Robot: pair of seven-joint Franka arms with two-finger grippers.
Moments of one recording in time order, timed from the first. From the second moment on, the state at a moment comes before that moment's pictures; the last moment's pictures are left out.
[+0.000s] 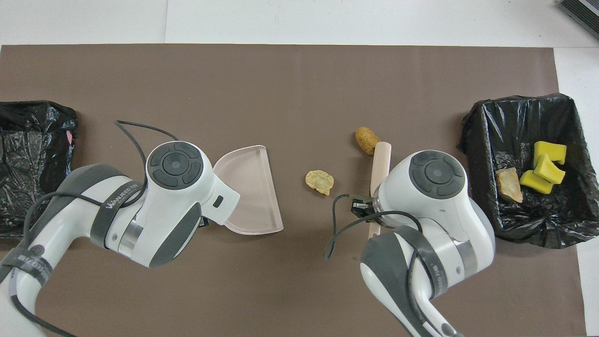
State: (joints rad) left arm -0.50 0.08 0.02 -2.05 0.15 1.99 0.81; right arm 0.26 0.01 0.14 -2.09 0.03 1.94 0.65
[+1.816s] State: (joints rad) left arm -0.54 0.12 0.01 -2.08 0.15 2.04 0.70; right arm 0.24 0.12 0.16 -2.15 -0.07 2.20 0.31
